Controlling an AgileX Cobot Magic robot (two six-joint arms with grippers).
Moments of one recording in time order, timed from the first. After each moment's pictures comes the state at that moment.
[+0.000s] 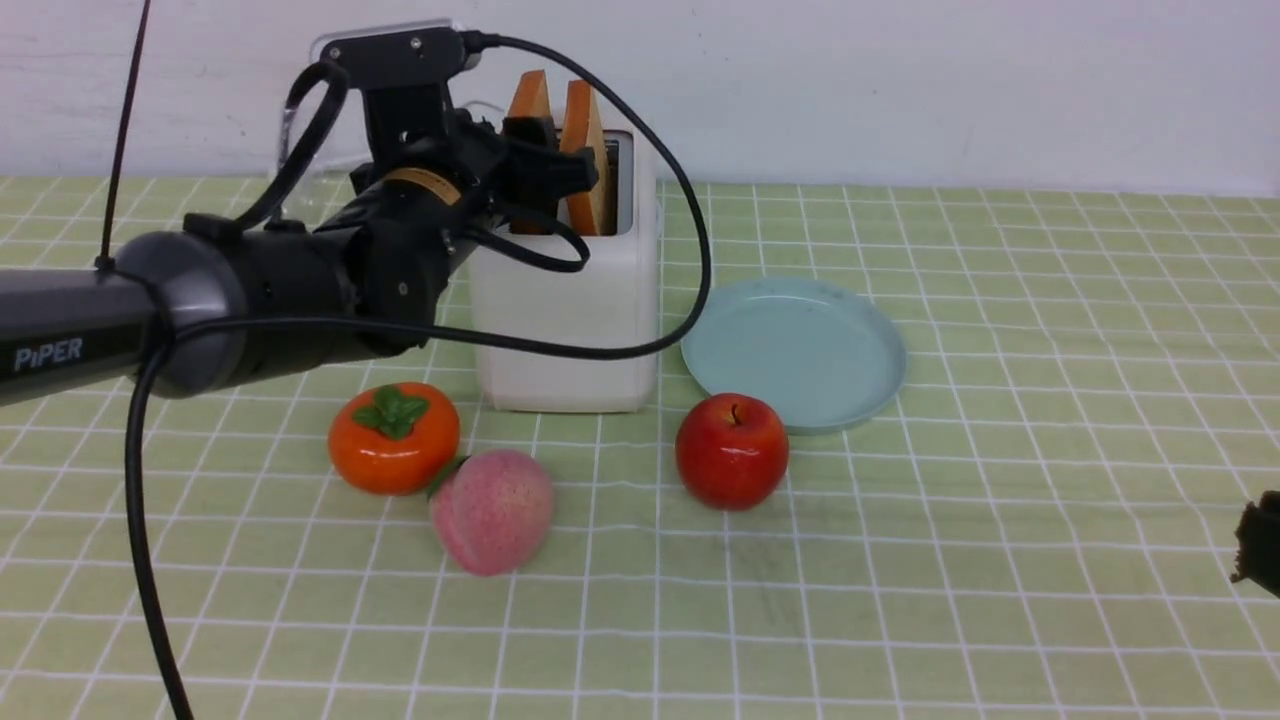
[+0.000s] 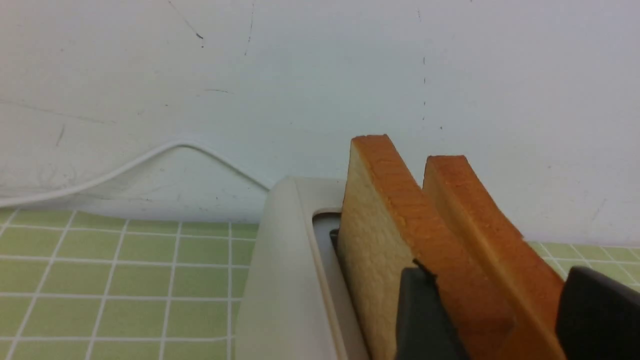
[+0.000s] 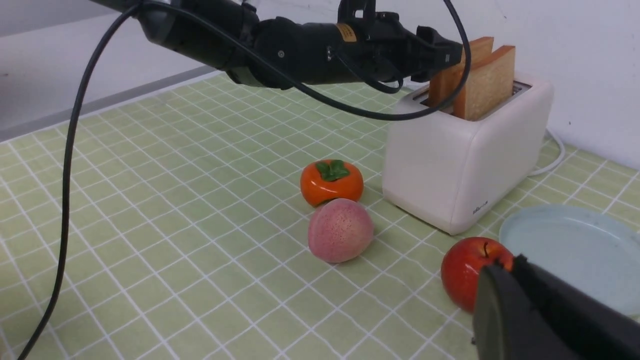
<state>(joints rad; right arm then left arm) 0.06 0.46 -0.64 1.06 0.81 -0.98 -0.39 1.86 -1.26 -0.36 -0.50 0.07</state>
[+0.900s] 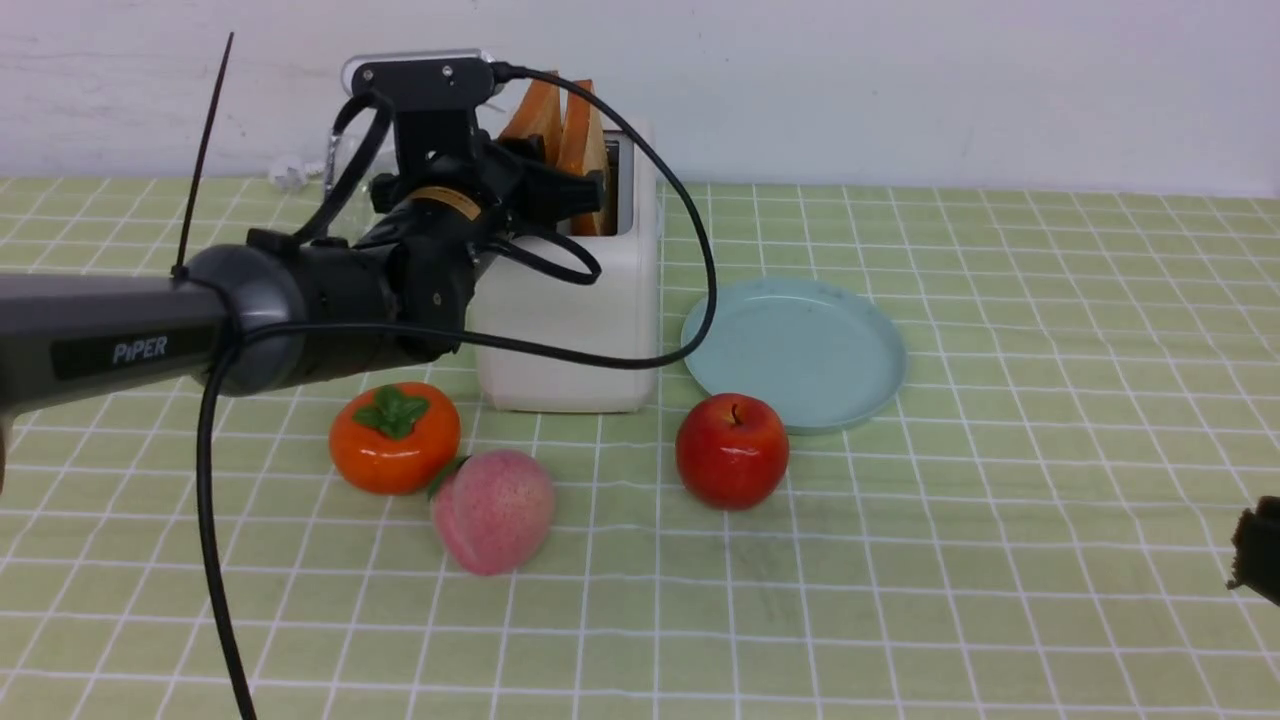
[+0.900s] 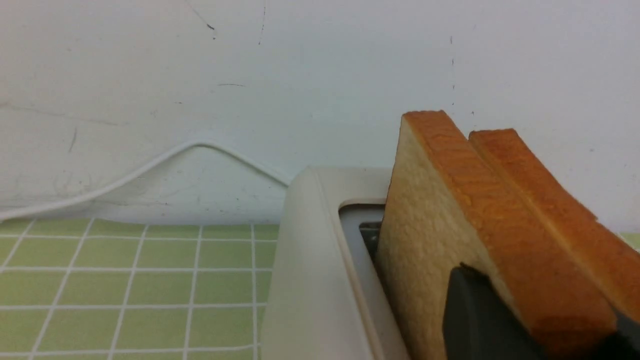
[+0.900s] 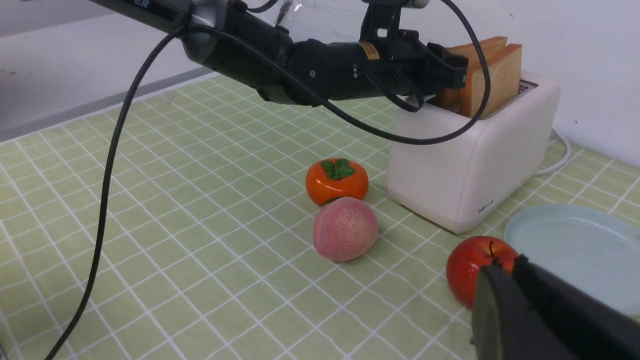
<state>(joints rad) 0.06 0.46 -0.64 1.07 0.81 -0.98 -0.39 1.97 -1.33 -0.40 -0.53 0.16</state>
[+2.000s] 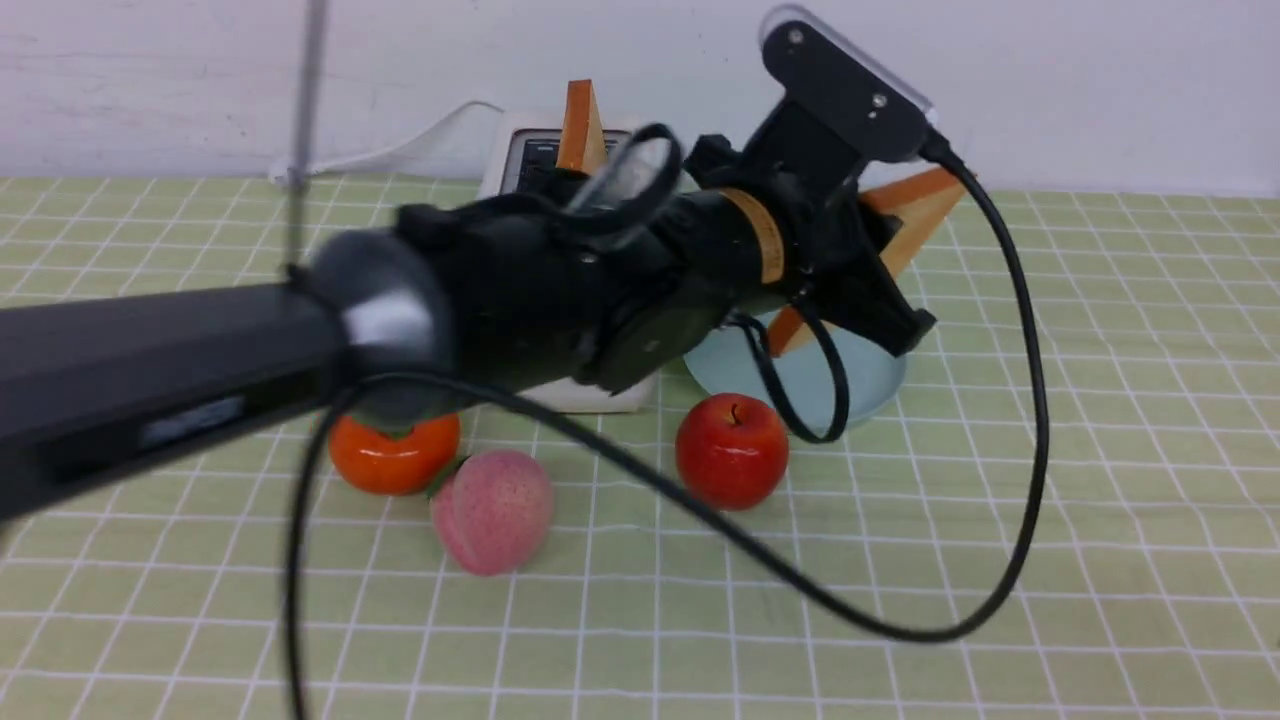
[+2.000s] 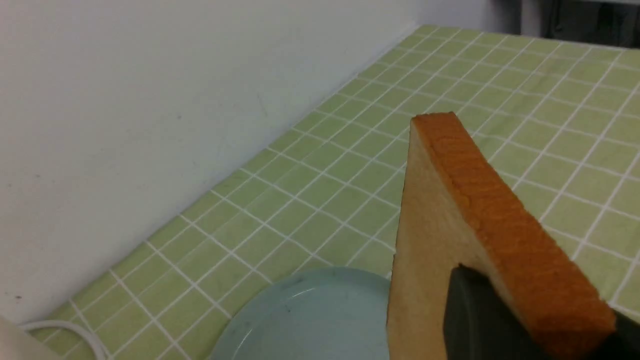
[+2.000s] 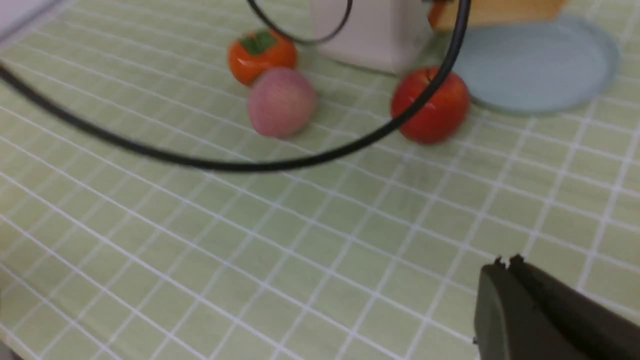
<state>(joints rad) 0.06 0.46 -0.68 0.63 0.94 -0.44 -0.74 1.89 -1.50 0.30 -0.06 -0.04</state>
